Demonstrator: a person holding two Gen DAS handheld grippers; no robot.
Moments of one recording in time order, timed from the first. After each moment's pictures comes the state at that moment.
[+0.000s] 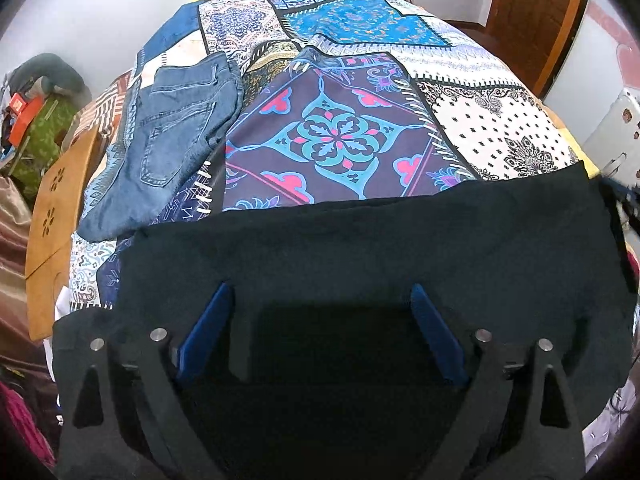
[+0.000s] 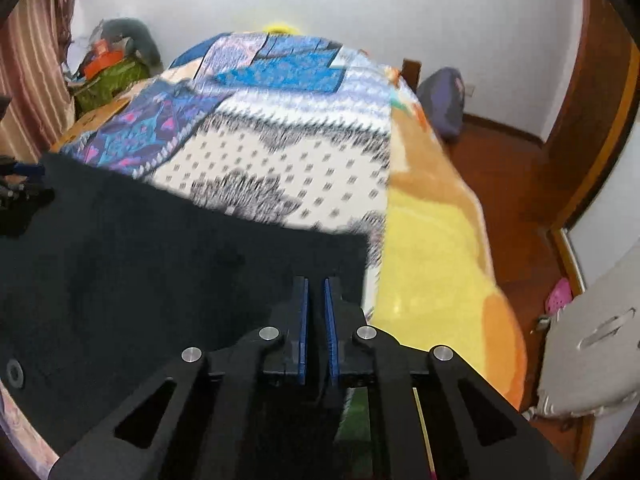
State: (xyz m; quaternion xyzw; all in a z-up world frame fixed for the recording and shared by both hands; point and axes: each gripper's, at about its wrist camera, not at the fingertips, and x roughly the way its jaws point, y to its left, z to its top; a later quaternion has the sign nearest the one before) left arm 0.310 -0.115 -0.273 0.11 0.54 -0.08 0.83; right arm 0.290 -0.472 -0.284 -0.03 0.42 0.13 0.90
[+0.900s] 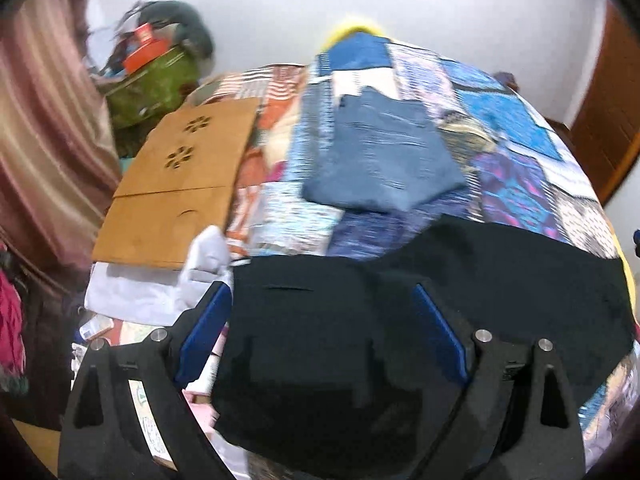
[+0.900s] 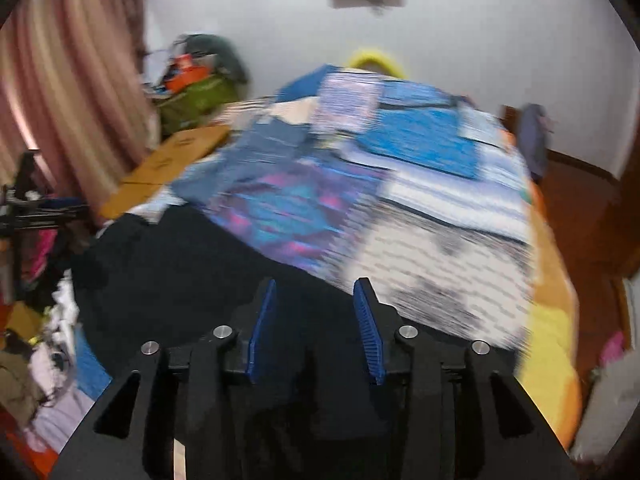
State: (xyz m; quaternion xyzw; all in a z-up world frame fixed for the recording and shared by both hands) left arm 0.235 0.130 -0.199 -0.01 0.46 0.08 0.88; right arm 0.298 -0.329 -0.187 0.00 0.40 0.30 0.86
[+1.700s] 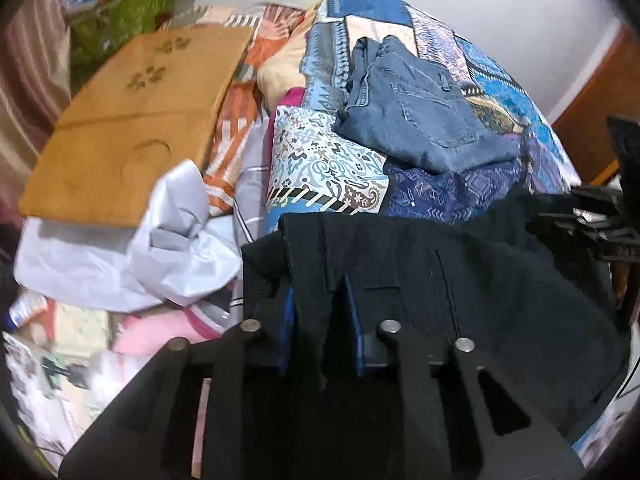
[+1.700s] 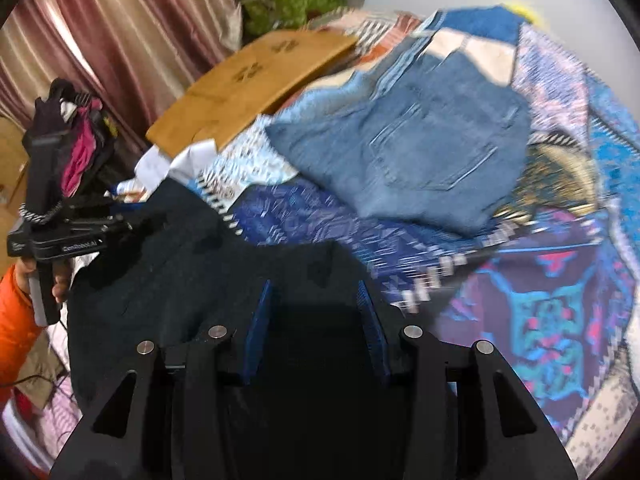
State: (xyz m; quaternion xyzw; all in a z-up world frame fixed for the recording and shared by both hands) left arm 0.256 0.210 -0.294 -0.09 0.51 0.00 0.86; right arm 0.386 -0.056 -0.260 -0.11 0.51 0.43 0.74
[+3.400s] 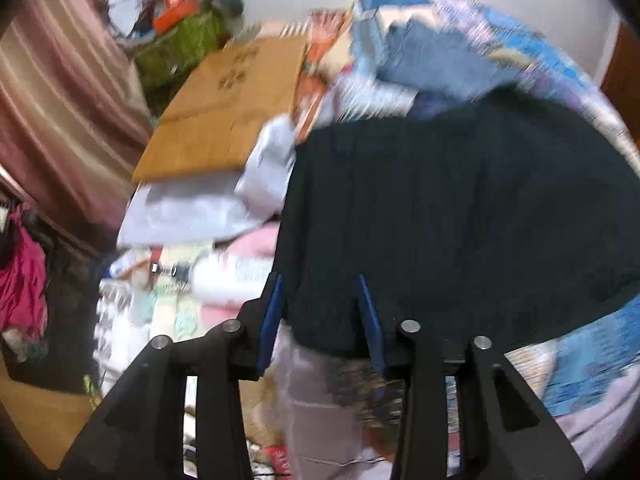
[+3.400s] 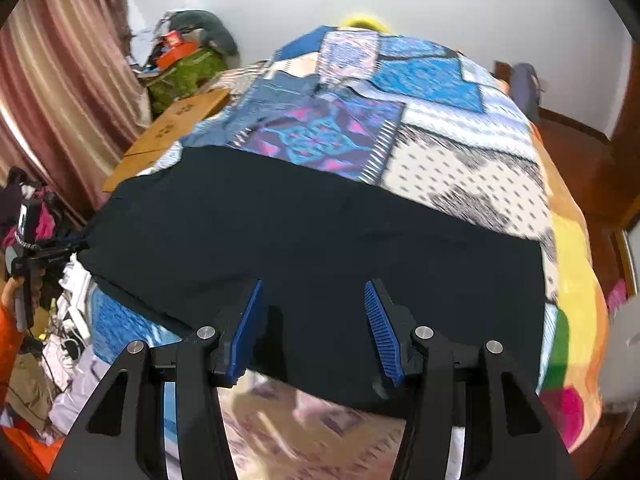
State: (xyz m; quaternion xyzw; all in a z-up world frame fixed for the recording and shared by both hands) left arm 0.129 0.170 -0.244 0.02 0.50 0.11 0.86; right arm 0.237 -0.311 -0.219 0.00 0.46 0.27 0.85
